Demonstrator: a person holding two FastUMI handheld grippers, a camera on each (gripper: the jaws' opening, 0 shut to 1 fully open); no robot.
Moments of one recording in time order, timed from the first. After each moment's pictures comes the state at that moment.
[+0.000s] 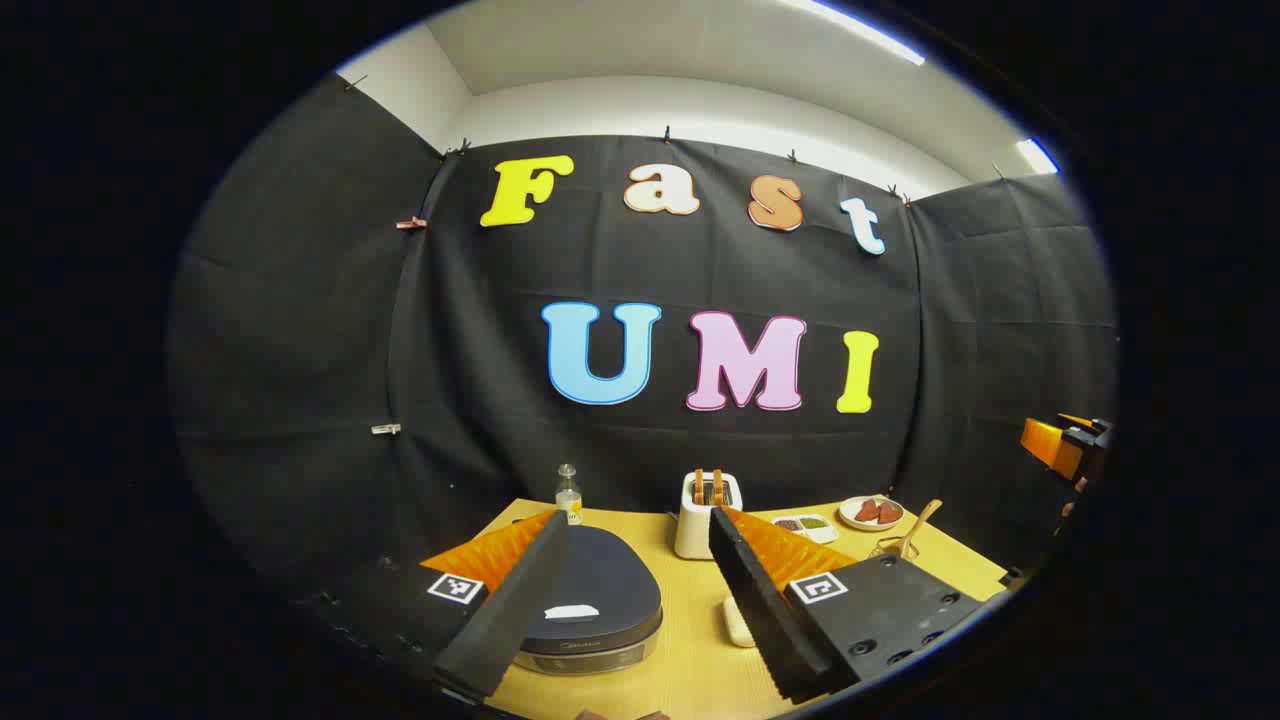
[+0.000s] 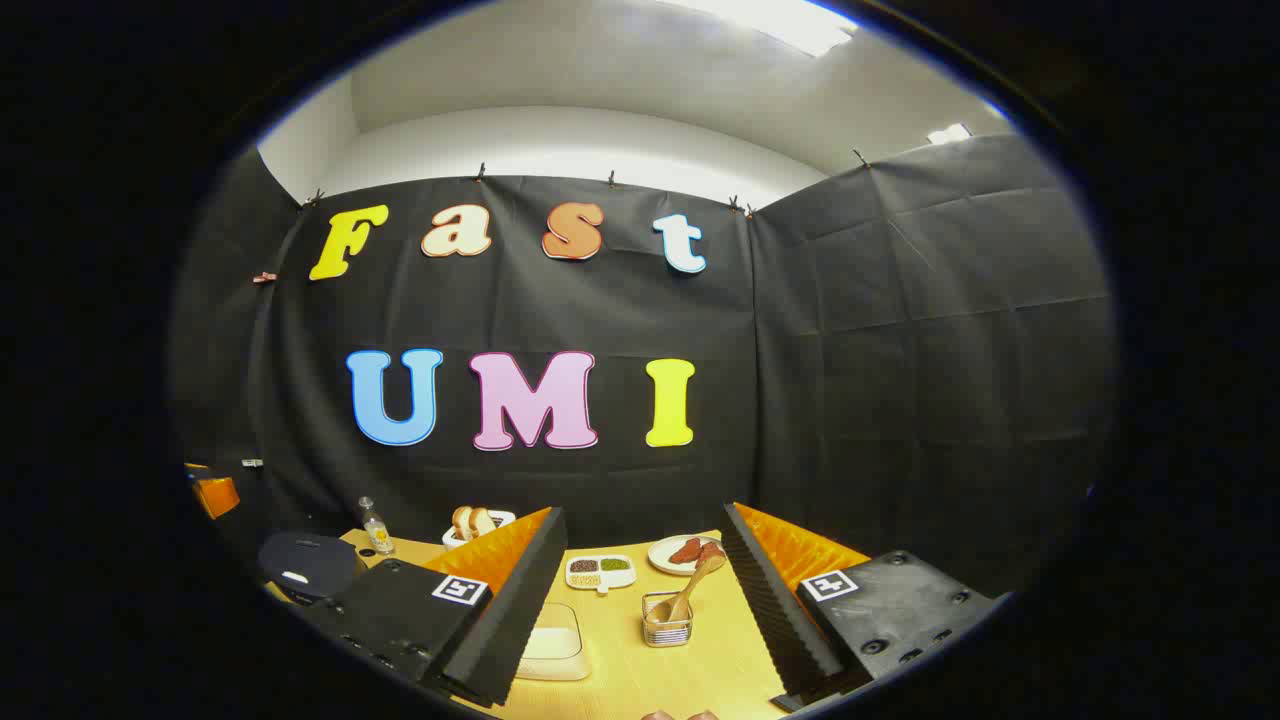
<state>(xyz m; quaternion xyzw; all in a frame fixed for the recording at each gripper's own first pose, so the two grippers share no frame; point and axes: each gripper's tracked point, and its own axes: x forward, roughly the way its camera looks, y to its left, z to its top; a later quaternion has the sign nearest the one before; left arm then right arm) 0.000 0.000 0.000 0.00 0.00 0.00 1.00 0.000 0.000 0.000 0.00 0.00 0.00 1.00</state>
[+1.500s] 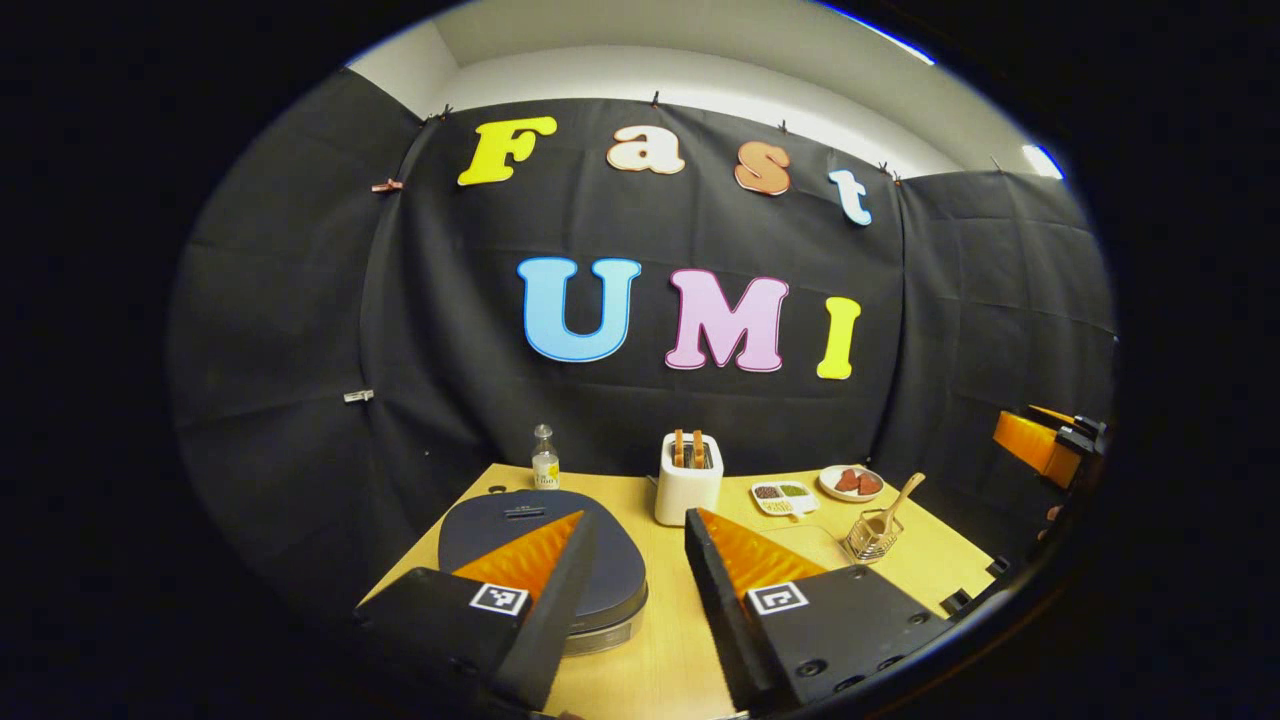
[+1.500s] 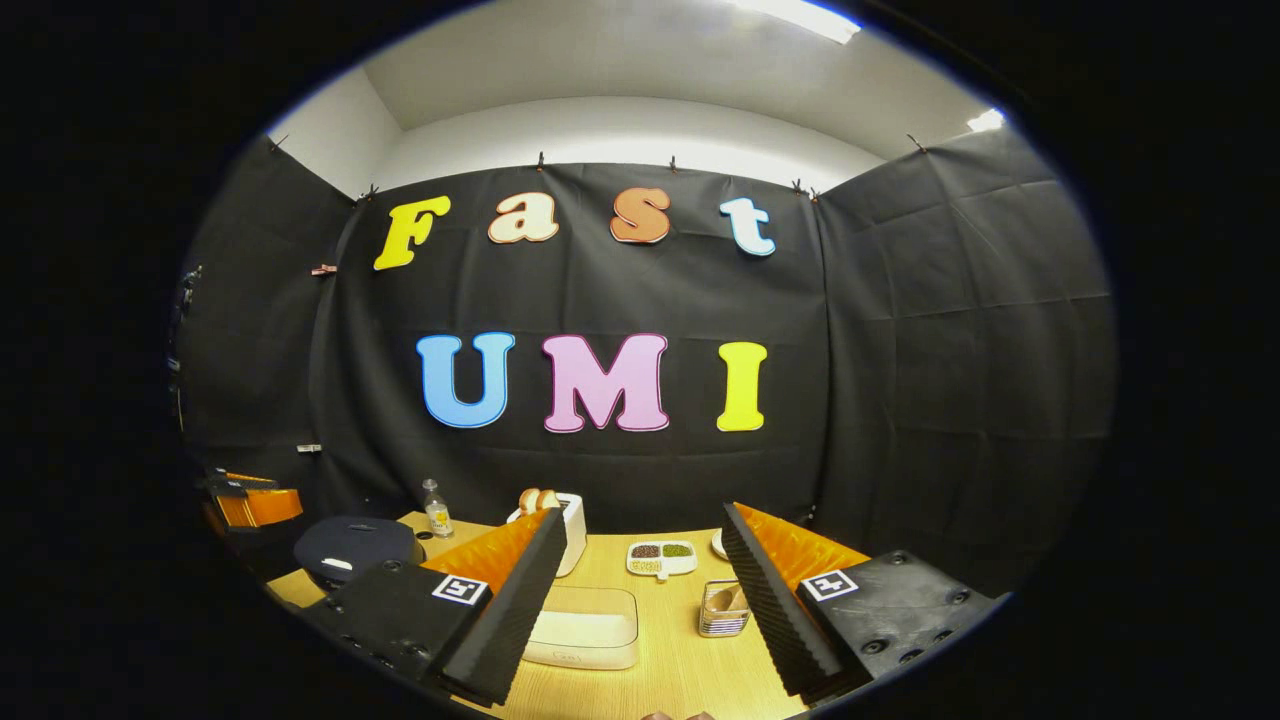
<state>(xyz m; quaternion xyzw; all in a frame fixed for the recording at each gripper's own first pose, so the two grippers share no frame) 0.015 0.007 -0.041 -0.01 0.07 -0.02 1.00 -0.004 0.048 -0.021 0.00 0.02 0.10 1.00</state>
